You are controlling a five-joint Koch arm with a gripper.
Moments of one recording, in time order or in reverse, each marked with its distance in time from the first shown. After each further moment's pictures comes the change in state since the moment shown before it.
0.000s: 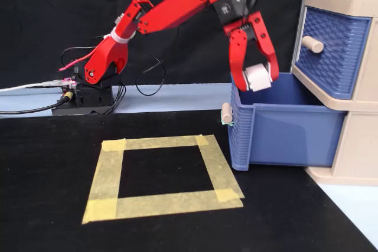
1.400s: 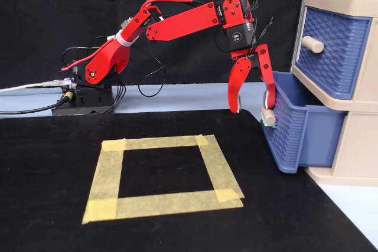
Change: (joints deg) arm -8.9 -6.9 6.6 -1.5 -6.2
